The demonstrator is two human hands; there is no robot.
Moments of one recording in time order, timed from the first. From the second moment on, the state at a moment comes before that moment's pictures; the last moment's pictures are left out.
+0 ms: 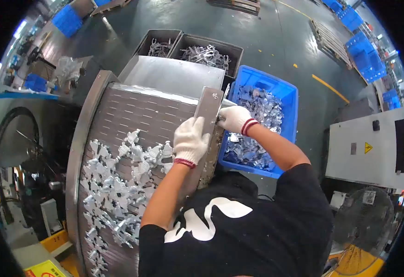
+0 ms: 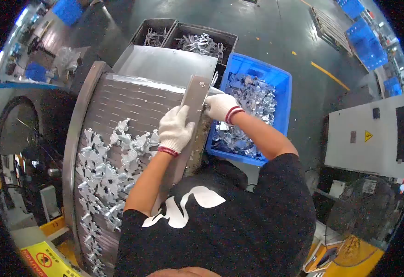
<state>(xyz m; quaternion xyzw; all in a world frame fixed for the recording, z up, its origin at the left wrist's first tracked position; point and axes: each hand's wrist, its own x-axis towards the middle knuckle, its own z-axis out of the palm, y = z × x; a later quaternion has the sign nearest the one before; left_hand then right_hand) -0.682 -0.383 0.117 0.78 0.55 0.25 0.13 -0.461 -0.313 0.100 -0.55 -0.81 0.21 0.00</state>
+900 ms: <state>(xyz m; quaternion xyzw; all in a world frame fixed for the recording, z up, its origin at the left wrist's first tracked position) -0.665 -0.135 0.118 0.65 0.65 0.18 0.35 -0.366 -0.424 0.032 -0.74 -0.56 0.25 0.28</state>
